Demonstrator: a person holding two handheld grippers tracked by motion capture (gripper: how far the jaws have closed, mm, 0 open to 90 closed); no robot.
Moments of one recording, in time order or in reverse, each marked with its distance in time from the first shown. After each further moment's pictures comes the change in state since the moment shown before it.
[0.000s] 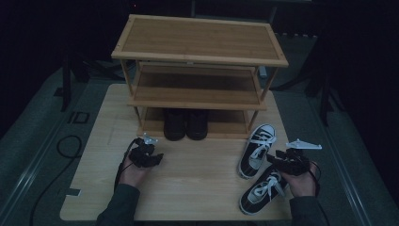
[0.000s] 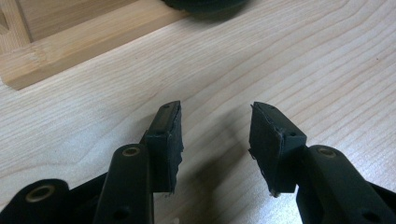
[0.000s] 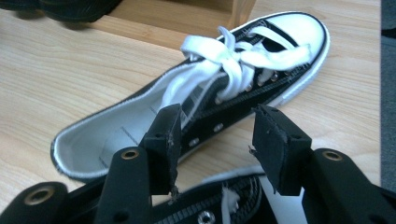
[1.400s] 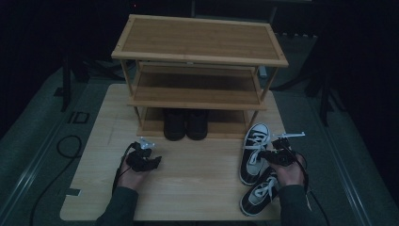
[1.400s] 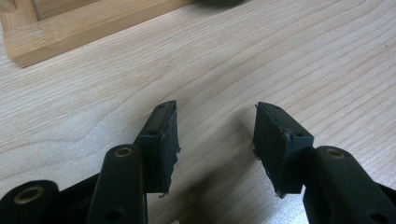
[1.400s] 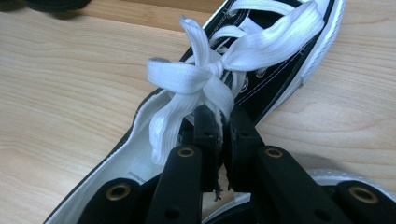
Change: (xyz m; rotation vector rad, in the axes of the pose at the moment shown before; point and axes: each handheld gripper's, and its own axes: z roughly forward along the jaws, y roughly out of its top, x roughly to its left) left arm 0.002 -0.015 -0.001 -0.027 0.012 -0.017; right arm 0.017 0.026 0.026 0.173 0.005 0.108
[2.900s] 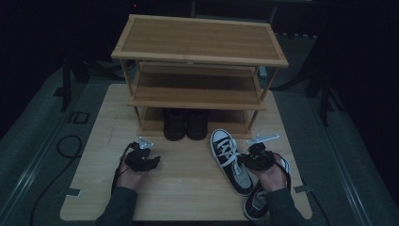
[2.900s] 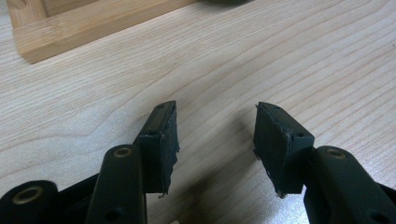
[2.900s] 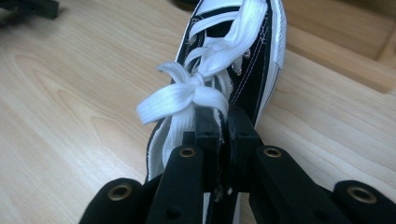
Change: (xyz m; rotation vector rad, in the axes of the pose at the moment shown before) left arm 0.003 -0.001 -0.001 0.001 0.006 -0.008; right arm 0.071 0.004 0.007 -0.001 0.173 -0.274
